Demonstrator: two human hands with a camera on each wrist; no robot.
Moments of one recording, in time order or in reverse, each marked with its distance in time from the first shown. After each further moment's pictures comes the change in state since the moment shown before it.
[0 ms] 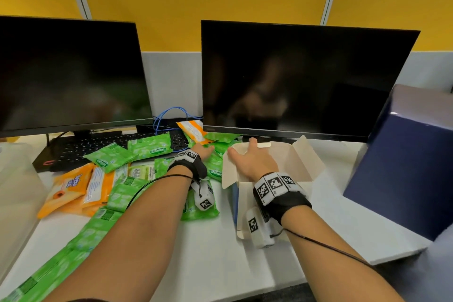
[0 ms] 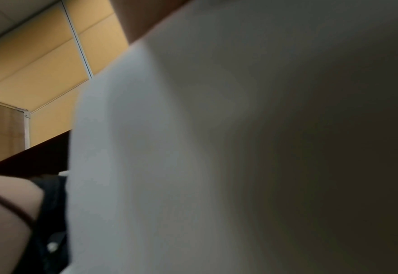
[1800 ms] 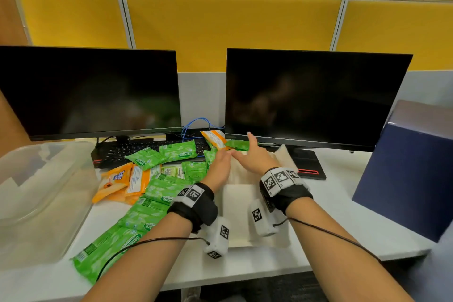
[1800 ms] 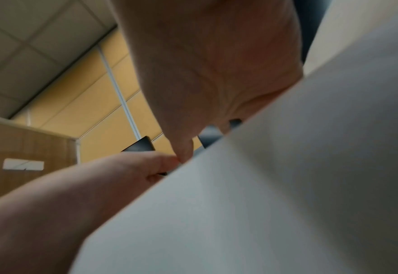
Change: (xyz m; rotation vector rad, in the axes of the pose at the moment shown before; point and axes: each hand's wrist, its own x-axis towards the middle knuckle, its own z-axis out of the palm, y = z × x) left_hand -0.185 0.001 -0.018 -0.536 0.065 0.292; right_hand -0.055 -0.051 -0.020 -0.023 -0.091 -0.173
